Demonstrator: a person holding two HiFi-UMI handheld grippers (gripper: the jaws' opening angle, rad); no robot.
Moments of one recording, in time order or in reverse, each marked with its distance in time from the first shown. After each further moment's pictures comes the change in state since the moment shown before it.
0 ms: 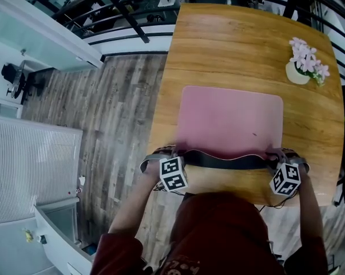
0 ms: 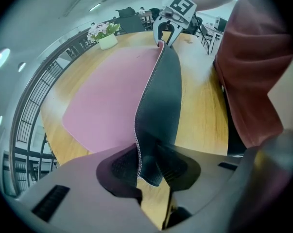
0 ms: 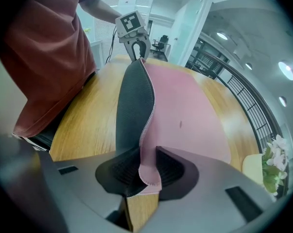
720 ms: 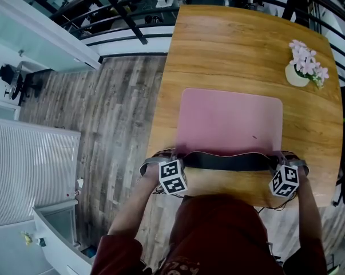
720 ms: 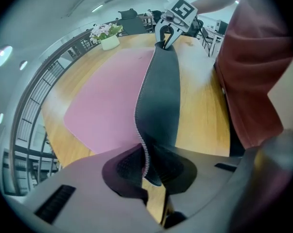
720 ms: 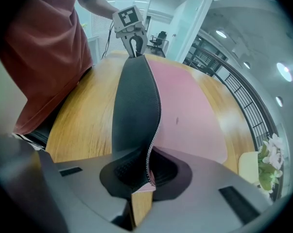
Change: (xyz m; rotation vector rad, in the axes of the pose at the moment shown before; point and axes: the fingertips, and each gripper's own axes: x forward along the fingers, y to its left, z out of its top) left arm 0.000 0.007 0.000 -0.012 -0.020 0.012; right arm 0.003 -0.009 -0.007 0.011 0.049 -0.036
